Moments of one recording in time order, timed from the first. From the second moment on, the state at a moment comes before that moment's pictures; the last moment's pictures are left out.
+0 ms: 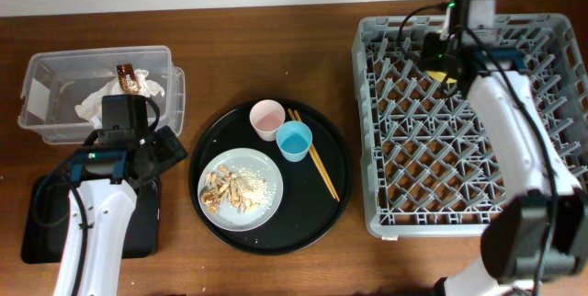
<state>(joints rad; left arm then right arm) 0.05 1.30 1.08 -0.97 -0.18 -0.50 -0.01 1.78 1.54 -0.65 0.16 0.11</state>
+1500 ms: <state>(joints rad) 0.05 1.30 1.08 -0.97 -0.18 -0.50 -0.60 1.95 1.55 -0.80 -1.47 0.24</state>
